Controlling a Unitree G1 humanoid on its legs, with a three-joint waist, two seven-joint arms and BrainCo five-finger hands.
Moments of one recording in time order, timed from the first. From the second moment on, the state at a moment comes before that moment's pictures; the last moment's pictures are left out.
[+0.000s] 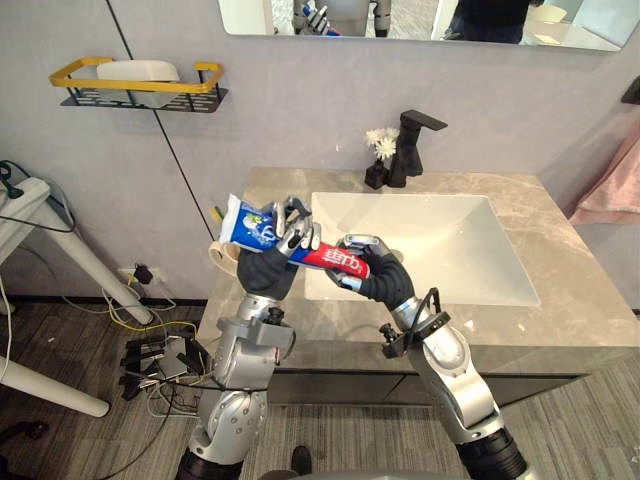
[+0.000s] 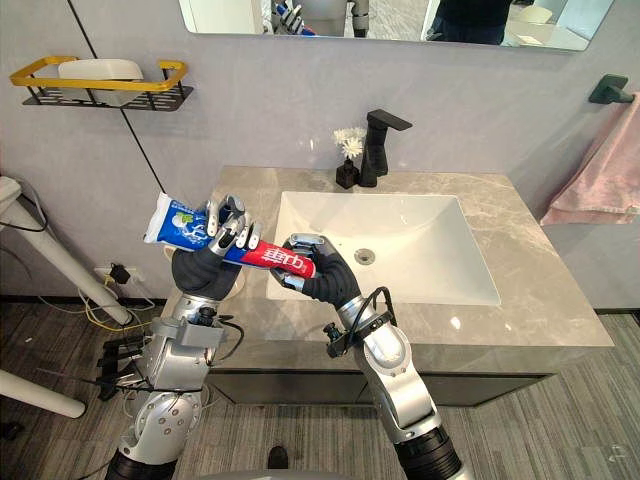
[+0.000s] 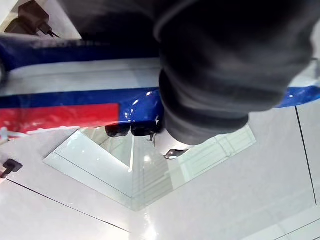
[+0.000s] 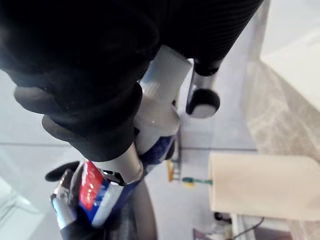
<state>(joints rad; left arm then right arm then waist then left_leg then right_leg) 0.02 0.12 -0.25 -0.50 -0.89 -0.13 -0.04 -0.07 -0.09 0.32 -0.22 0.21 -0.11 0.22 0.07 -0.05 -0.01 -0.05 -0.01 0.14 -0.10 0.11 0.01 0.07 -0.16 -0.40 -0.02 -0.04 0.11</state>
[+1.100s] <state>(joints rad) -0.06 0.13 -0.03 -0.50 -0.73 -0.14 0.01 0.04 -0.08 0.12 -0.21 0.31 -0.08 0.21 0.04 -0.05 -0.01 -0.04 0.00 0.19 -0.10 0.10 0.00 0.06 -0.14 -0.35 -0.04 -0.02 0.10</state>
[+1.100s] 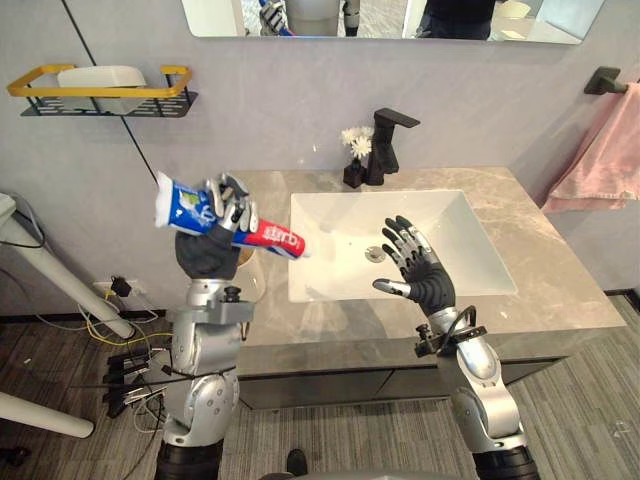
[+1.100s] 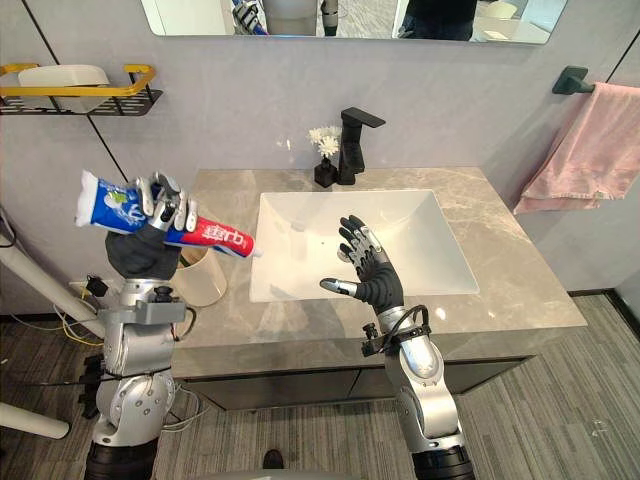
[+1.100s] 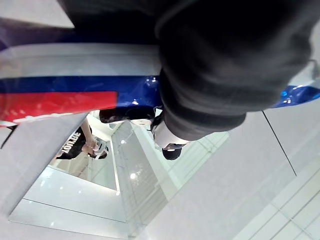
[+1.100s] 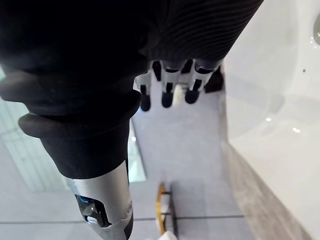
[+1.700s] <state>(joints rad) -0.20 0.17 0.05 -0.45 -0.61 -0.20 0.05 0.05 -0.09 0.12 -0.21 0.34 -0.08 0.22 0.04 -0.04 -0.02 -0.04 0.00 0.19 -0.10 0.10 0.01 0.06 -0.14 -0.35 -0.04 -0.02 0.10</state>
